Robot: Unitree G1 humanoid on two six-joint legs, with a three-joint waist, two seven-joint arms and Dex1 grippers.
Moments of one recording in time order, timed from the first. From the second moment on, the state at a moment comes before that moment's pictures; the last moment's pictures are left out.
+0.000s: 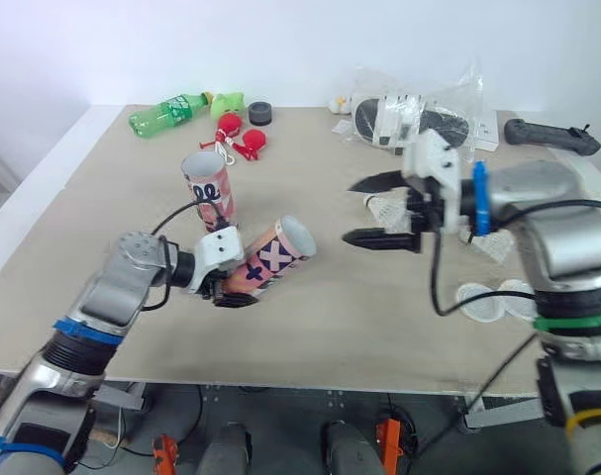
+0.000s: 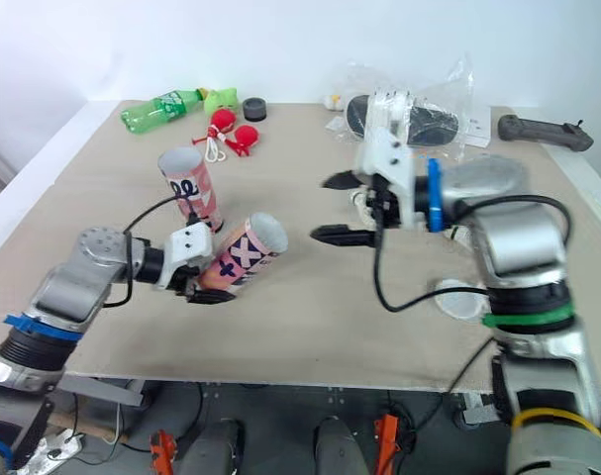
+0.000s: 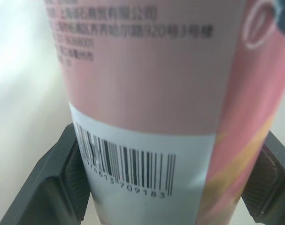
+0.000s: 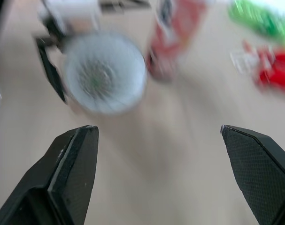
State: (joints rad) left arm -0.60 0.55 -0.24 -0.03 -0.10 0.53 -1.19; right arm -0.80 -0.88 0.06 -0.13 0.27 0.62 1.28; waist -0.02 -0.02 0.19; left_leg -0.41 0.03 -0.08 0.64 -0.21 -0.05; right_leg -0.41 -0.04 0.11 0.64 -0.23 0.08
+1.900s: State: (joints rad) left arm -0.39 0.16 -0.14 0.34 -0.25 -0.09 -0.90; right arm -1.15 -0.84 0.46 1.09 -0.38 -0.03 1.51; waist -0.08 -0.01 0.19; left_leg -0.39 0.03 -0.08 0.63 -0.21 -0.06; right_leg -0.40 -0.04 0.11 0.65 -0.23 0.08
